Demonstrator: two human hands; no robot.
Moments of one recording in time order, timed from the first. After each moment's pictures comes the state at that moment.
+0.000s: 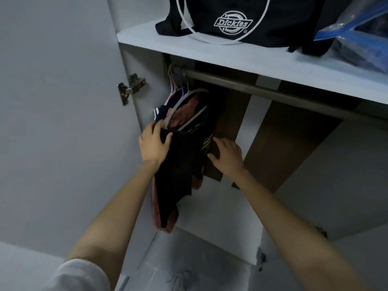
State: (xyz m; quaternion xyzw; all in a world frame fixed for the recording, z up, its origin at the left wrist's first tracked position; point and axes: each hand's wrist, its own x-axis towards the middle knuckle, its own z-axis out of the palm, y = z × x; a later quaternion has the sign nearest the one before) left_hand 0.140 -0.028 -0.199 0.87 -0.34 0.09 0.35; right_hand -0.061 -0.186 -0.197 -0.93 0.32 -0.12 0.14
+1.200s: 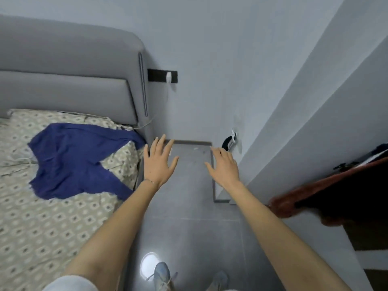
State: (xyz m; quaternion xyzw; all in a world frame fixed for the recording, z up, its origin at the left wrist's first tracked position) left_hand -0.180 0.675 -0.297 0.97 0.11 0.15 0.14; right_hand -0.108 0.447 -0.269 -0.96 -0.20 0.05 0.18
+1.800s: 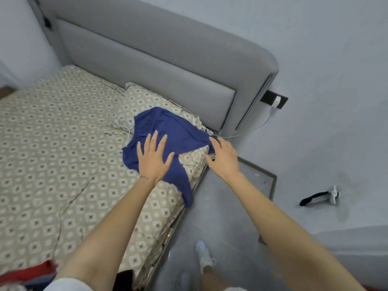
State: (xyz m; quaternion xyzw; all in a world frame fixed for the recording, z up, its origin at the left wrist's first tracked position) left_hand -0.345 0.980 -0.304 0.90 0.38 0.15 0.11; right_hand -0.161 0.821 -0.259 -0.89 -0.44 0.06 0.15
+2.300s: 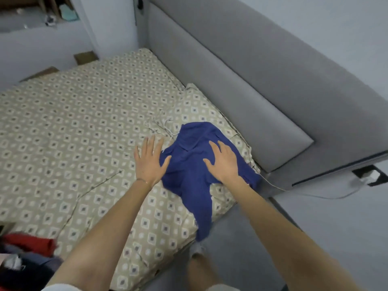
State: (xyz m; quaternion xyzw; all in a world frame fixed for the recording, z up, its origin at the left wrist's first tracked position) left_hand -0.359 1.149 -0.359 0.79 0.59 0.11 0.11; right_hand -0.114 1.084 -0.321 -0.78 -0.61 0.12 0.06
